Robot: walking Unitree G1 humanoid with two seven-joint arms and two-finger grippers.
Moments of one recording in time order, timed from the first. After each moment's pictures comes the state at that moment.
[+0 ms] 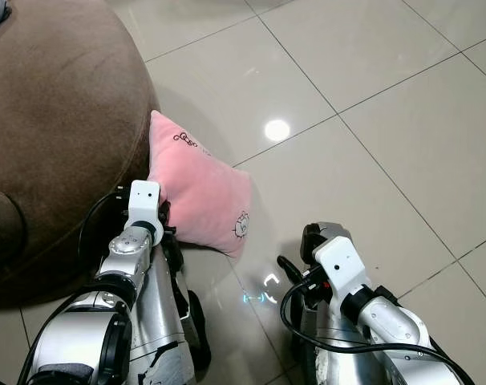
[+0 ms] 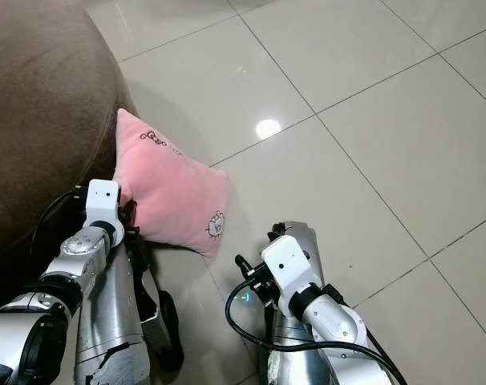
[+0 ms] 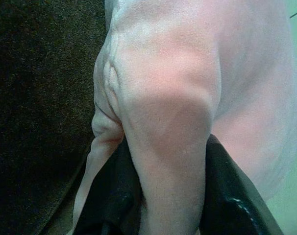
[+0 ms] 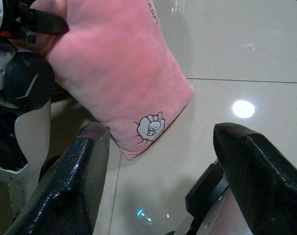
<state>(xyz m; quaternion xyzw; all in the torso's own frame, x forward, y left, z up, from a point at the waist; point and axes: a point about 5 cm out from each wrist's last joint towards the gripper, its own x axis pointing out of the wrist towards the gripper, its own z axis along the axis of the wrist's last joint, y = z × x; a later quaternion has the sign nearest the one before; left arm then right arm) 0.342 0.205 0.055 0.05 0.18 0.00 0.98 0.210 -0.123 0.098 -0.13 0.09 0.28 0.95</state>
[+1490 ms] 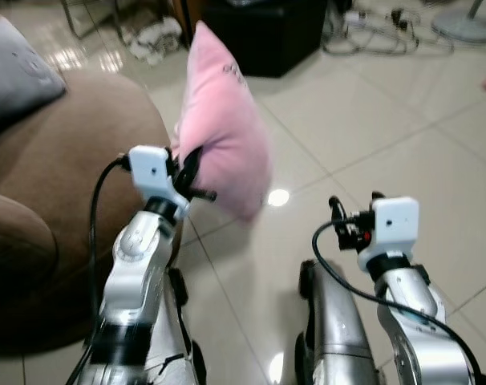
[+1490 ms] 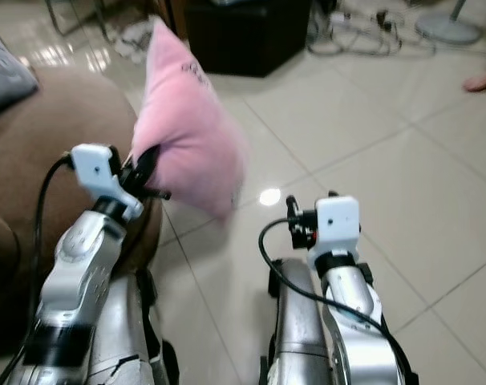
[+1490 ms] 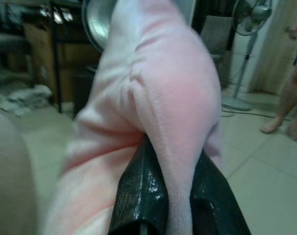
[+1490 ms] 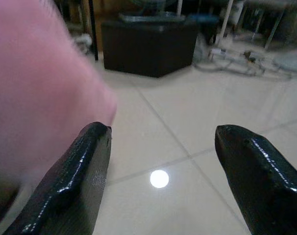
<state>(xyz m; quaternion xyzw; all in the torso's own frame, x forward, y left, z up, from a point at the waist) 0.300 0.141 0.155 -0.05 -0.10 -0.13 0.98 0.244 -0.156 0.140 -0.06 0.00 0.03 1.00</state>
